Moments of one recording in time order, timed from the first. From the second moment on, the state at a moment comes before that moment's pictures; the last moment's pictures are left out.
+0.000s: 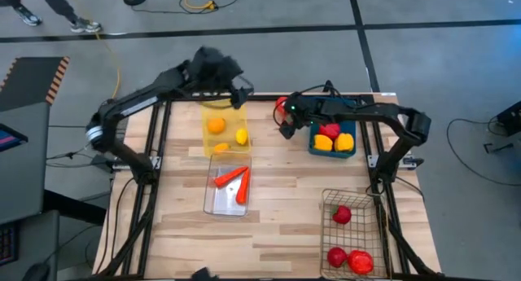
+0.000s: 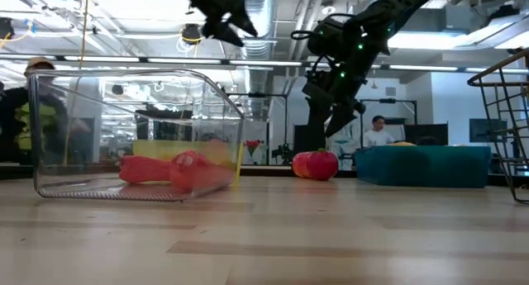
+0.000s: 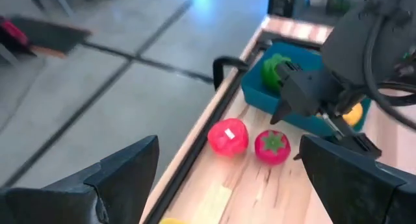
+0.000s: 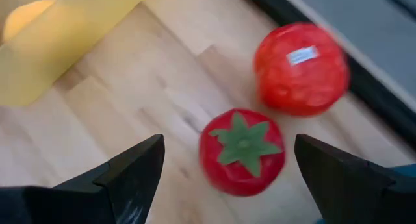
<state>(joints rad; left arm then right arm) 0.55 1.53 1.58 -0.57 0.00 0.10 -0.44 1.65 1.12 -0.41 0.17 0.22</state>
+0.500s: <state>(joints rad) 0.58 0.90 0.71 -0.08 -0.07 -0.03 -0.43 1.72 1.12 -0.41 0.26 0.24</state>
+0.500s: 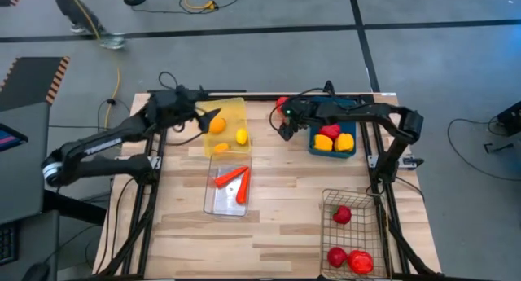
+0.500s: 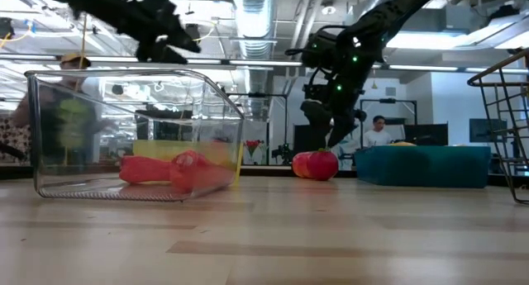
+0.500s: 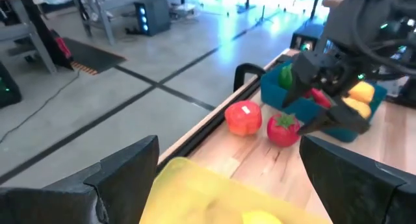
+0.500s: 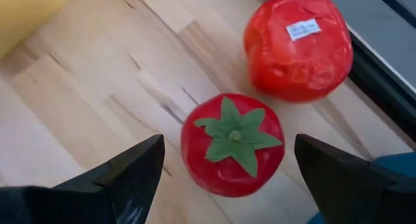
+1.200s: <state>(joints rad) 0.58 0.54 0.43 -0.06 -0.04 -0.18 -0.46 1.72 1.12 -0.40 0.27 0.30</state>
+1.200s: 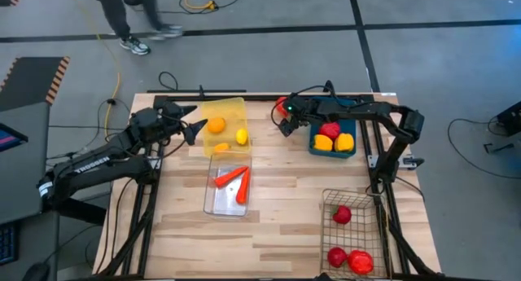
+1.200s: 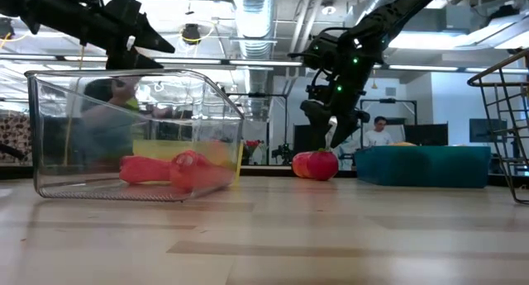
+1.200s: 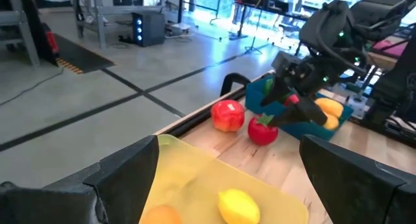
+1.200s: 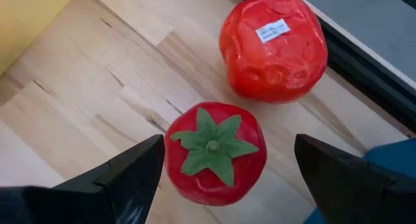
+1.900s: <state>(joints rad) 0.58 0.54 0.43 -0.06 -0.03 -0.18 -0.46 1.73 1.12 -0.40 0.27 0.37</state>
